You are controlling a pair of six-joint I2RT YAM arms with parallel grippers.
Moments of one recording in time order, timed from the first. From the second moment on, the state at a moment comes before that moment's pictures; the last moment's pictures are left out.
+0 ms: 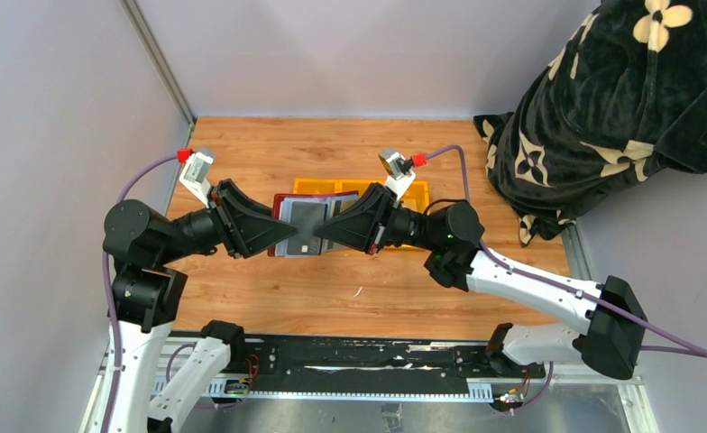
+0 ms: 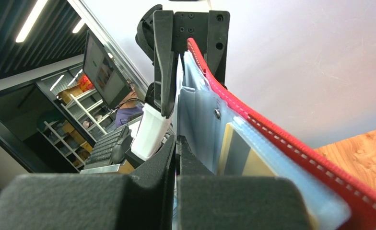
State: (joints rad) left arm -0.20 0.66 1.13 -0.25 0.98 -0.81; right arm 1.00 1.21 0.89 0.90 -0.51 0.98
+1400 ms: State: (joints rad) left arm -0.21 0.70 1.17 -0.22 1.05 -0.87; right arm 1.01 1.36 0.89 1.28 -0.51 1.20
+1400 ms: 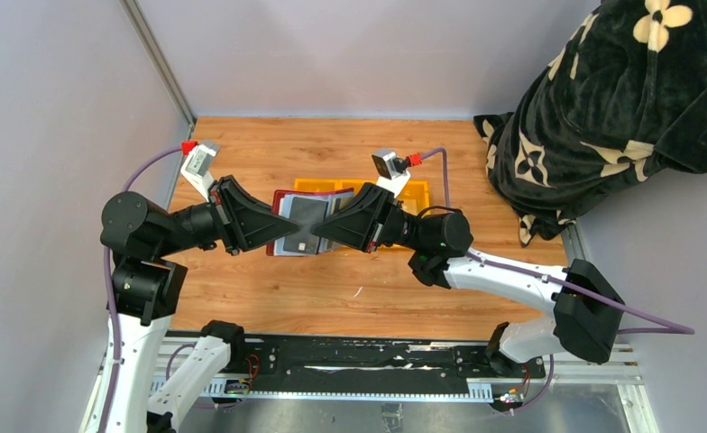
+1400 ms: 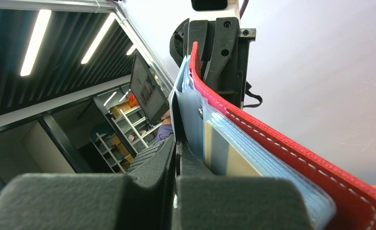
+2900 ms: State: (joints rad) left arm -0.20 0.74 1.41 -0.67 0.86 -0.27; right arm 0.55 1.22 0.97 0.00 -0.46 0.55
